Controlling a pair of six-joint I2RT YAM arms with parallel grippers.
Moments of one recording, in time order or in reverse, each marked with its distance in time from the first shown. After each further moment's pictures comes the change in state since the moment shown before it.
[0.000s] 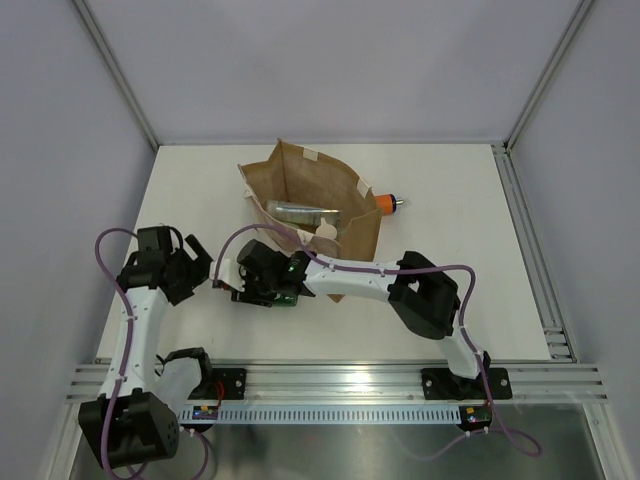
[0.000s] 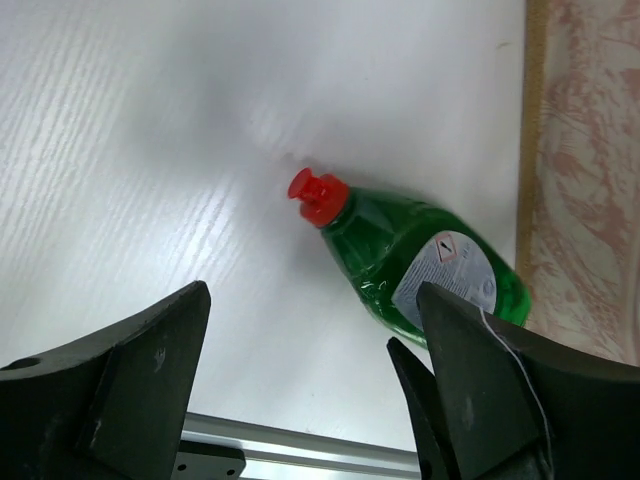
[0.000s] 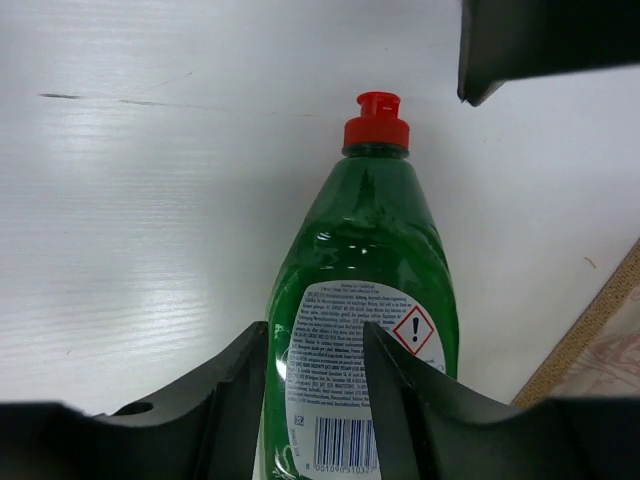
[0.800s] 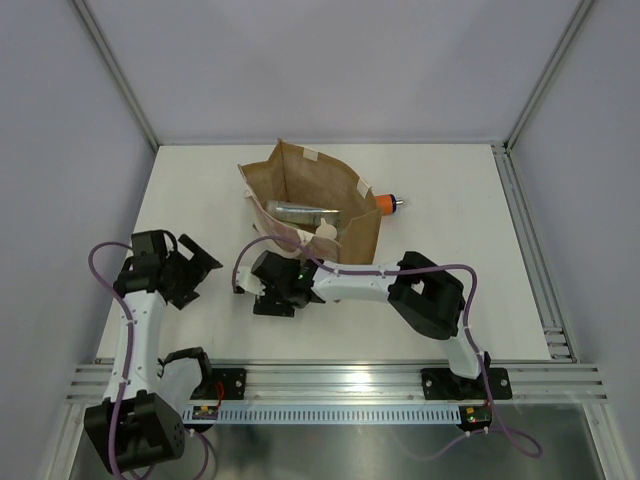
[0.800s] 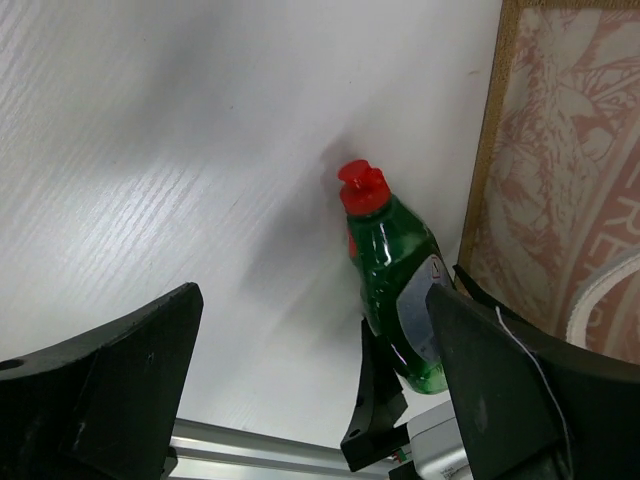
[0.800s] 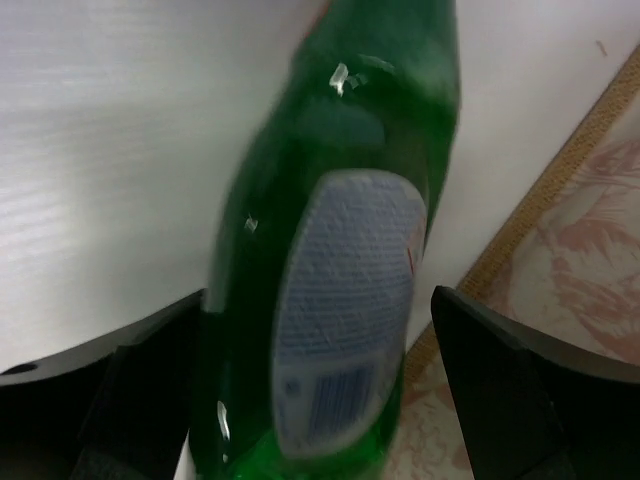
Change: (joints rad) left arm 0.061 -0.018 -0.036 0.010 0.070 -0.147; right arm -0.006 -0.033 -0.157 0.011 0.228 -0.058
